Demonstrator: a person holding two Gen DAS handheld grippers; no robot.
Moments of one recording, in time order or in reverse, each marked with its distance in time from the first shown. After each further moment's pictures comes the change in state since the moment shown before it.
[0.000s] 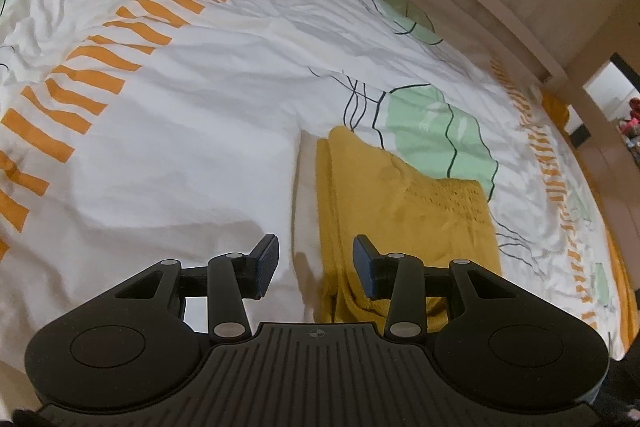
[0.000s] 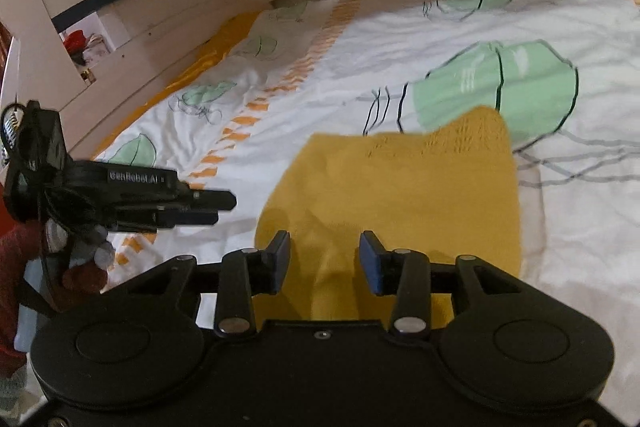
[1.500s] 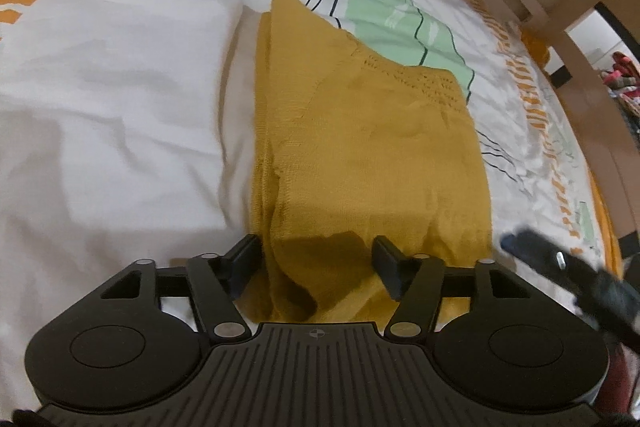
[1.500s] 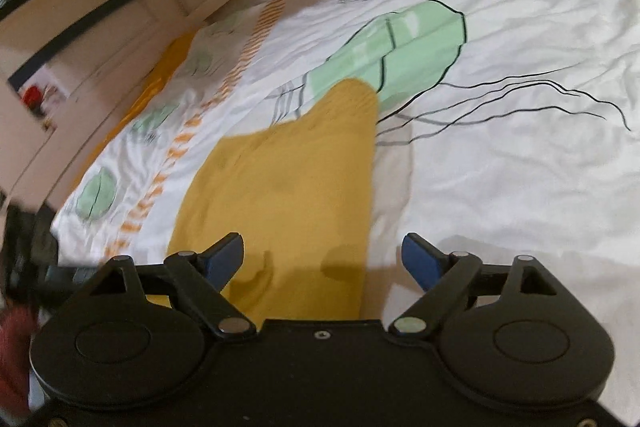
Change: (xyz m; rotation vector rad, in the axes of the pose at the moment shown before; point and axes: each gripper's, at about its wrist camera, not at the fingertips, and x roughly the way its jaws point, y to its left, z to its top) left arm 0.039 -0.023 -0.058 0.013 0.179 -0.086; right arm -0.028 -0.101 -0.010 0.244 -0.016 -0.055
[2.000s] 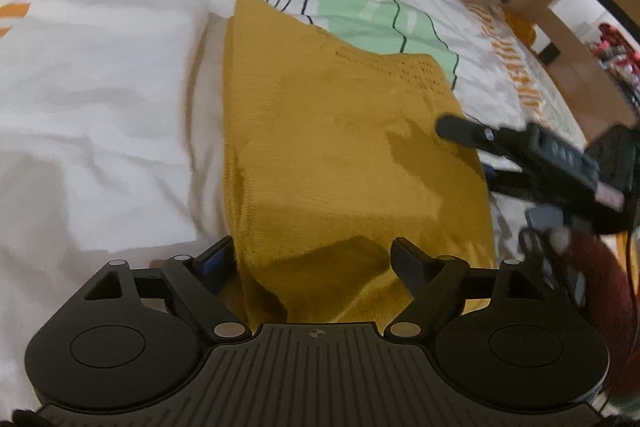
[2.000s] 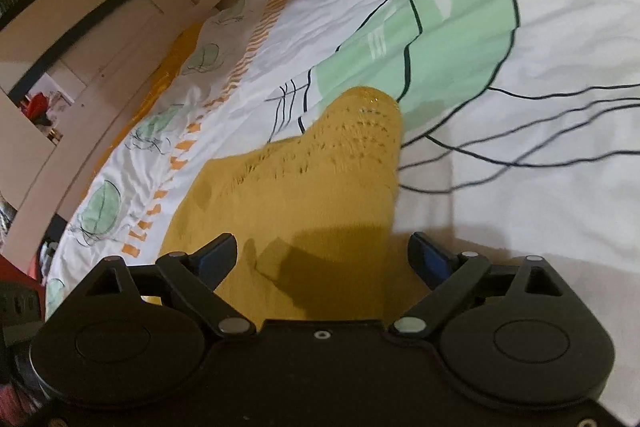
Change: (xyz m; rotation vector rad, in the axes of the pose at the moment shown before) left arm 0.010 -0.019 -0.004 0.116 -0.018 0.014; right arm 0.069 -0.018 0.035 0.017 0.067 0.123
